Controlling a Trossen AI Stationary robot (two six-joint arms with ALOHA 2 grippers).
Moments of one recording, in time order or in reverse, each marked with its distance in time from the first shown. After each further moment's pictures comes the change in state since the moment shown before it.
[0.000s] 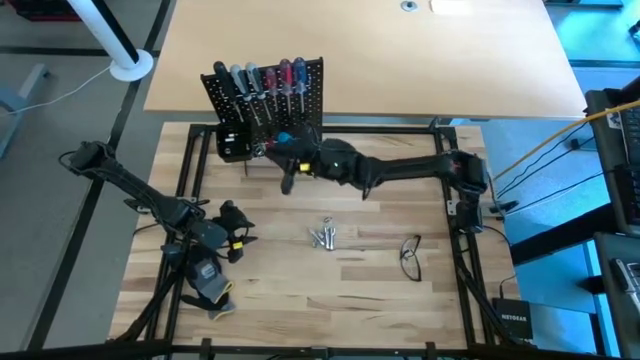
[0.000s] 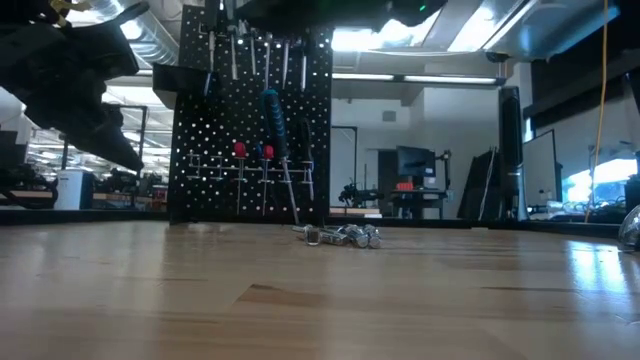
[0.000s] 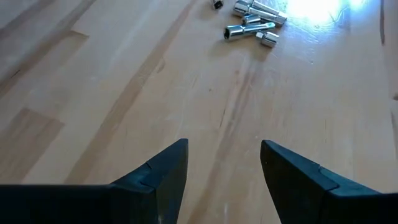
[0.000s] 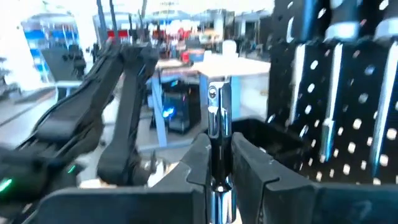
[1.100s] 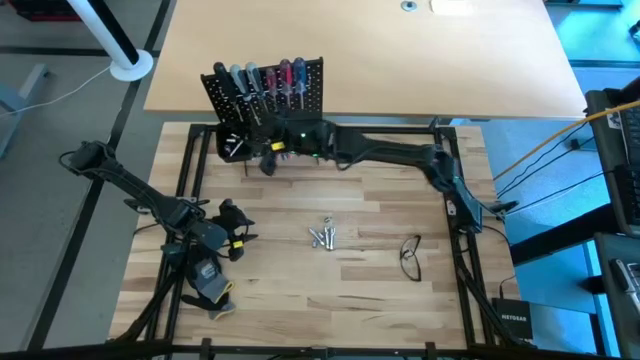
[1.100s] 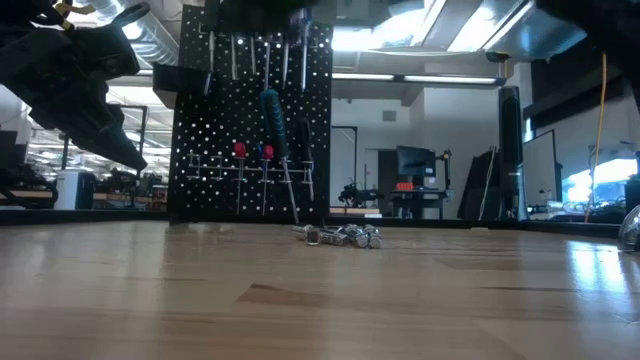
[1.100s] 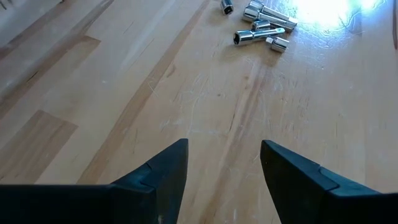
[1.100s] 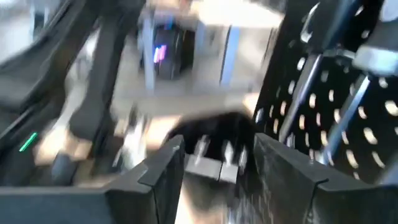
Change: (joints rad) left arm 0.000 0.001 0.000 -0.005 -0.035 -0.004; right arm -0.051 0.212 0.625 -0.686 -0.068 -0.111
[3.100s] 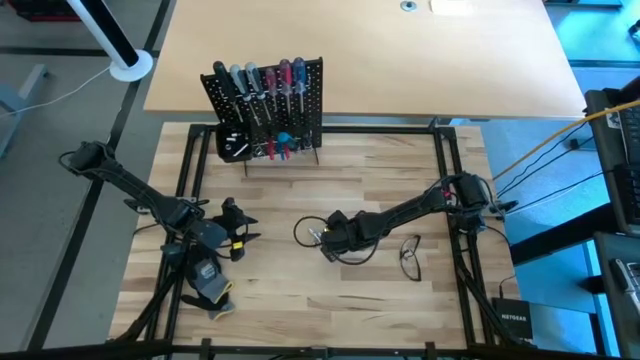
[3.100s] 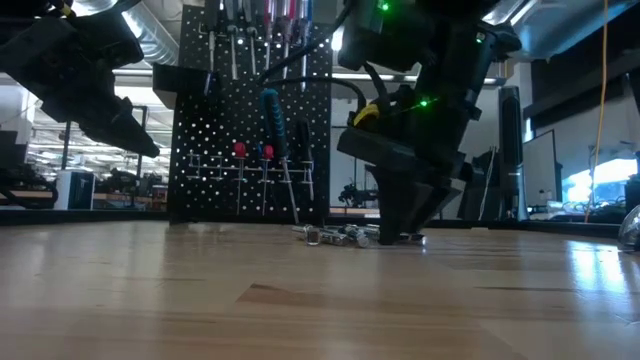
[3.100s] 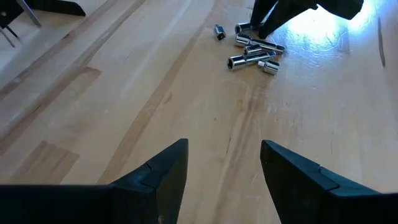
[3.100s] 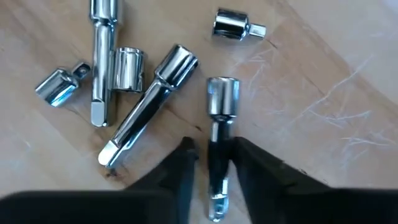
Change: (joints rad) left arm 0.002 0.000 -0.001 0.078 -0.040 0.087; right arm 0.388 -0.144 -0.893 -0.400 0.201 1.057
